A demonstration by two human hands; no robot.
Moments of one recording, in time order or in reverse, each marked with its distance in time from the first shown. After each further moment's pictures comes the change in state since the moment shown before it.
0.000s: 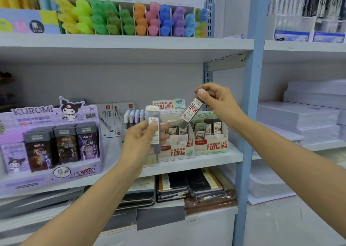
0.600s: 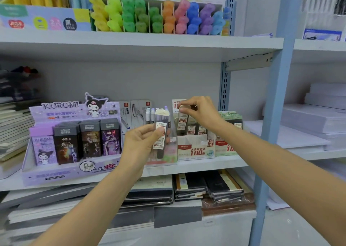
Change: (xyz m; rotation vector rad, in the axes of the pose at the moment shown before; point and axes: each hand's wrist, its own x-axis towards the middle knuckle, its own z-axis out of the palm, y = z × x) left_hand -0.005 0.002 -0.049 -0.083 0.064 -0.060; right_hand 0.030 0.018 0.094 -0.436 -0.132 -0.095
